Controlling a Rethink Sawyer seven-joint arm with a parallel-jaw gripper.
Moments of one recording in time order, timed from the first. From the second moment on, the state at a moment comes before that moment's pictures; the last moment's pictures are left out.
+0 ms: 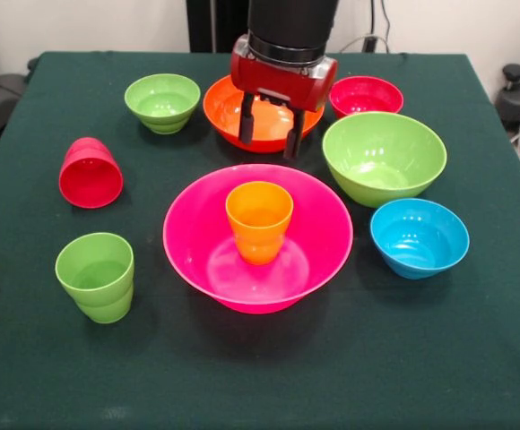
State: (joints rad) arm -0.24 -0.59 0.04 1.54 -0.24 0.51 2.15
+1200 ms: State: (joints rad) arm -0.06 -0.51 -0.14 1.52 -0.14 0.51 2.22
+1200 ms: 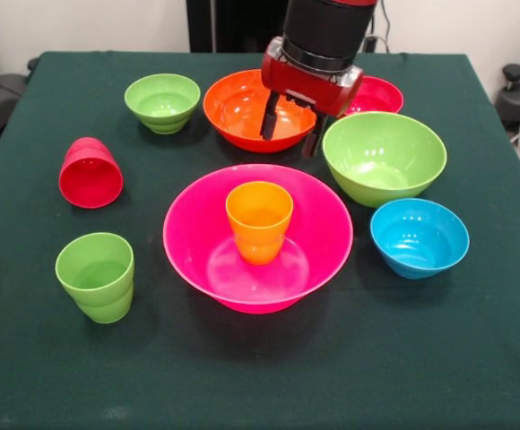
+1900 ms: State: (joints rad) arm -0.02 -0.45 -0.26 1.52 -0.02 0.46 2.38
